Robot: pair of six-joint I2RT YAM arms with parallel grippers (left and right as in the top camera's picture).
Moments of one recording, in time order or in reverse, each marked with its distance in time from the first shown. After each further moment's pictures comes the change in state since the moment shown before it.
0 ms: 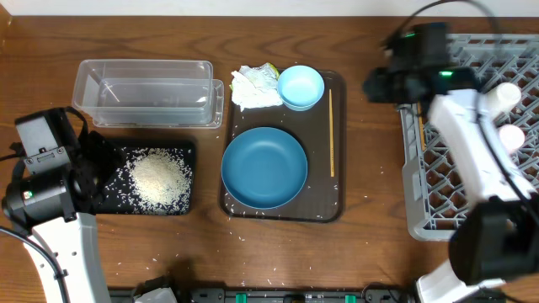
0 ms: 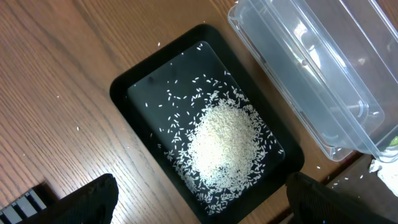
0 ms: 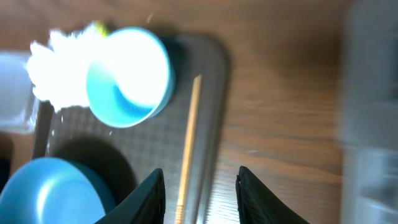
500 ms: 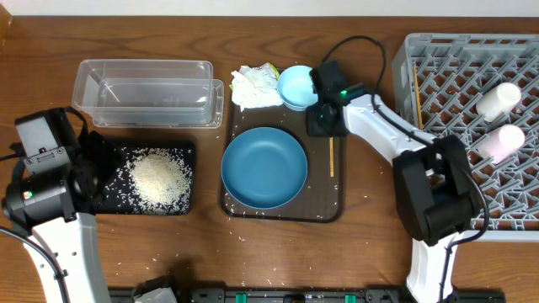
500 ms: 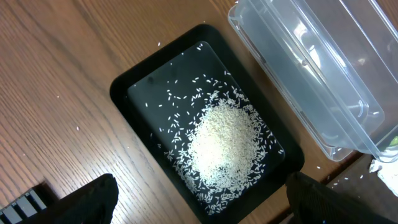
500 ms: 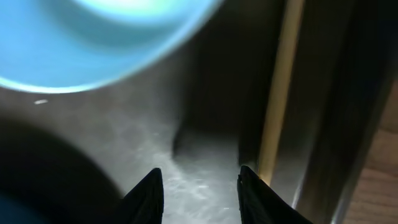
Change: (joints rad) left arm 0.000 0.000 0.000 0.000 0.000 0.000; right arm 0.268 0.296 -0.017 0.053 0.240 0.206
